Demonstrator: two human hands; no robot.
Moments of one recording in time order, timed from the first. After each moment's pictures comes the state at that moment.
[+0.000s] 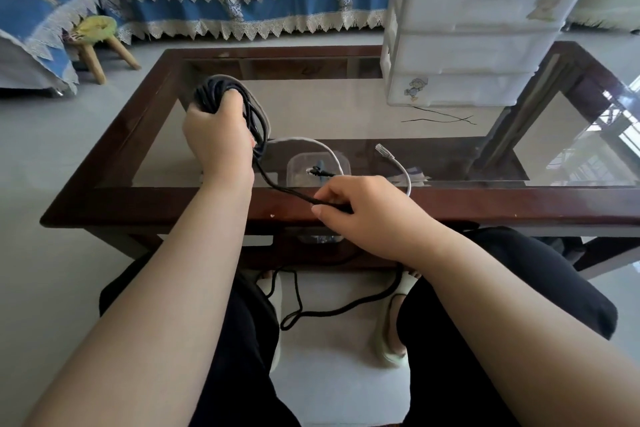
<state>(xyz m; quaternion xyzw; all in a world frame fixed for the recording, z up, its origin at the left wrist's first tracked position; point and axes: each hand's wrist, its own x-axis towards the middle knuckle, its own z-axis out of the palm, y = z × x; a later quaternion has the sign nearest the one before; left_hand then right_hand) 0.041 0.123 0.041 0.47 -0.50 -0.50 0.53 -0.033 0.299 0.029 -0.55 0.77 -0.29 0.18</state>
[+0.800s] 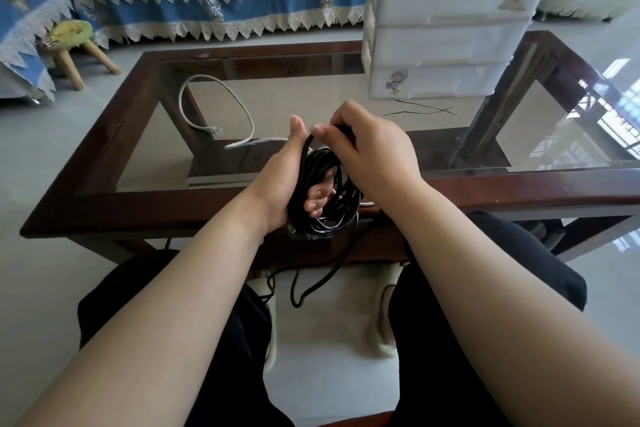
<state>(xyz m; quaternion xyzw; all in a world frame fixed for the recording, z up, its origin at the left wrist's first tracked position) 0.038 0.184 0.024 0.22 -0.61 -0.76 0.02 -0.068 0.276 0.030 -0.48 0.79 -0.39 -0.07</state>
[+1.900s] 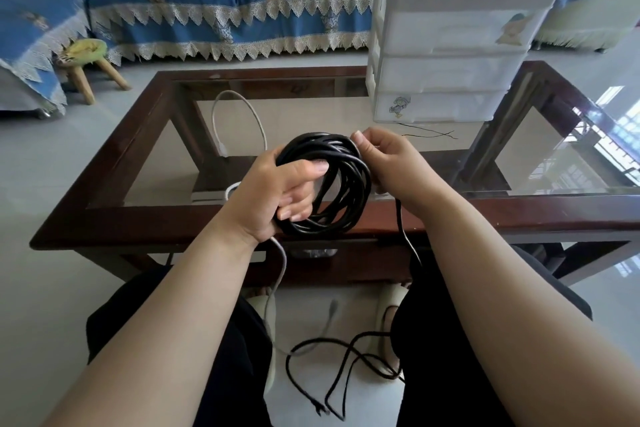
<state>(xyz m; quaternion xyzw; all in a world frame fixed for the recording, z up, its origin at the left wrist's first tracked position) 0.059 0.169 0.039 0.08 -0.62 -0.76 0.14 -0.099 0.278 0.027 -0.39 0.68 -0.57 0.26</state>
